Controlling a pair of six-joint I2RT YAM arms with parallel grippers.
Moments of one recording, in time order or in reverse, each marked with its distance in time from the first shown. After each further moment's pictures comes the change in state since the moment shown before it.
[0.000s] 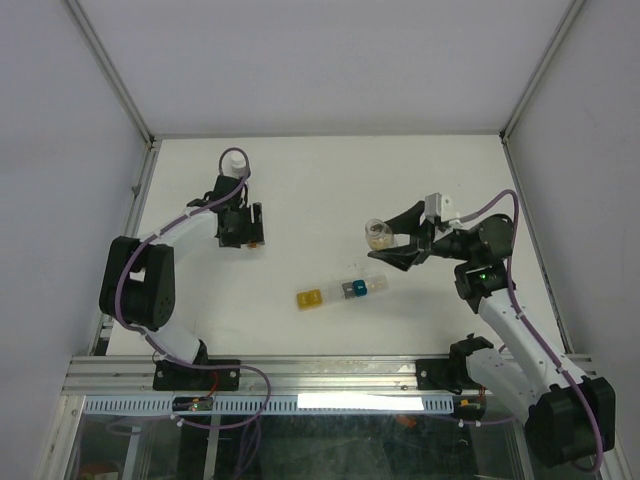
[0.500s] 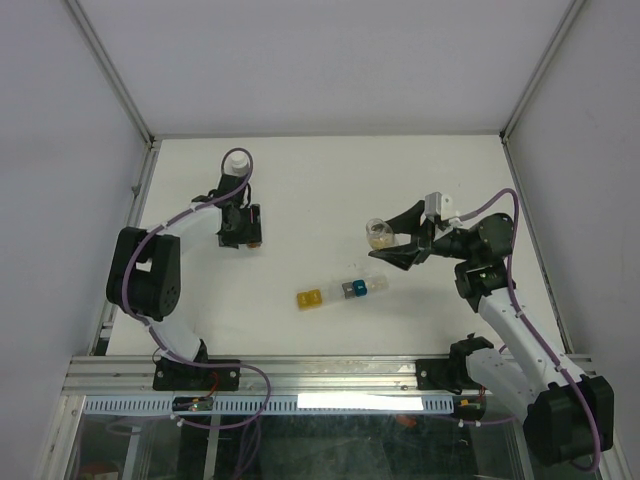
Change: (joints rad) left arm -0.003 0.089 0.046 -0.033 -0.072 0.016; right arm -0.016 0.013 0.000 -0.013 -0.015 -0.008
